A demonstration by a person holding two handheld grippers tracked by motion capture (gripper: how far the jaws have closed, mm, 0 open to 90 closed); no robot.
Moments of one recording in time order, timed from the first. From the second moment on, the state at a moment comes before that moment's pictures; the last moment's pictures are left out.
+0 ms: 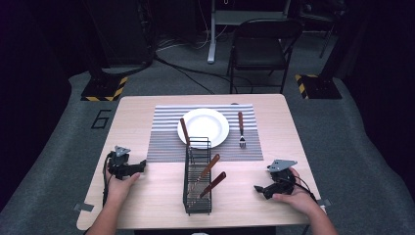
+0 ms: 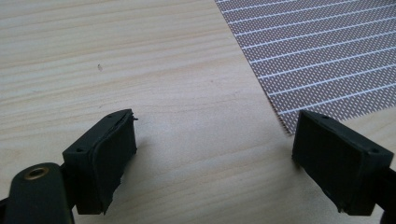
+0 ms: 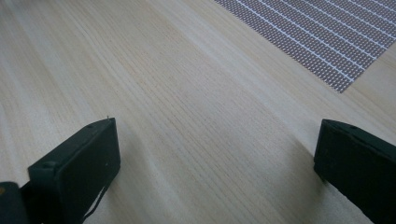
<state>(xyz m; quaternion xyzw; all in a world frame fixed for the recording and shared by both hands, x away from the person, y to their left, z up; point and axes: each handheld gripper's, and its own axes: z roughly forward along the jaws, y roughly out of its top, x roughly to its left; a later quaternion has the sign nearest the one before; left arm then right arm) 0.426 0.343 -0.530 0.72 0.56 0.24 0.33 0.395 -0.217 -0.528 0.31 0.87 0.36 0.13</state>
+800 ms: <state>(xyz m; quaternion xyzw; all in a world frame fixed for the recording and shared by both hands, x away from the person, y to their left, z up) 0.426 0.343 -0.530 0.72 0.56 0.24 0.33 0.394 -0.217 -0.528 0.31 0.87 0.36 0.13</state>
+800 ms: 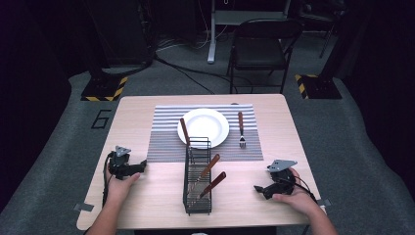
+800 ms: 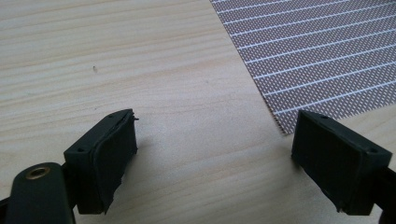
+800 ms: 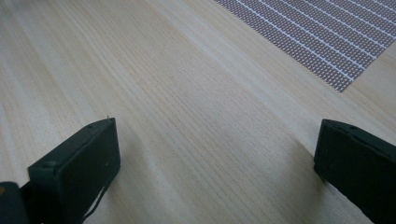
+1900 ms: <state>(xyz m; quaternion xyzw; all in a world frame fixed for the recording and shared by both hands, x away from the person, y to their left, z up) 0.403 0.320 -0.474 0.73 0.54 0.20 0.36 0.394 -0.217 -0.528 0.31 0.87 0.36 0.13</state>
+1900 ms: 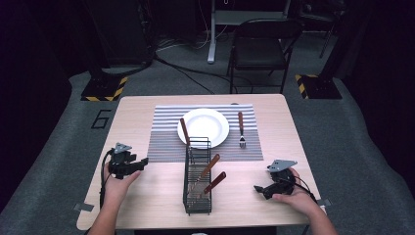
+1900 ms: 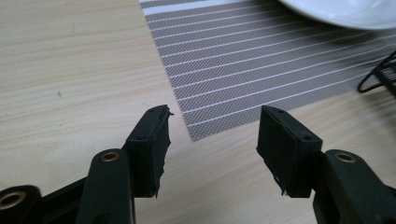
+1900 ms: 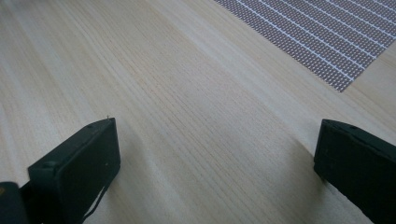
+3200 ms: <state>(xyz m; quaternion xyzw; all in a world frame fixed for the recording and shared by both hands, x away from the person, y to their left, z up) 0.407 0.252 -0.416 0.77 0.47 0.17 0.39 0.394 -0.217 -0.528 0.31 0.87 0.36 0.13</state>
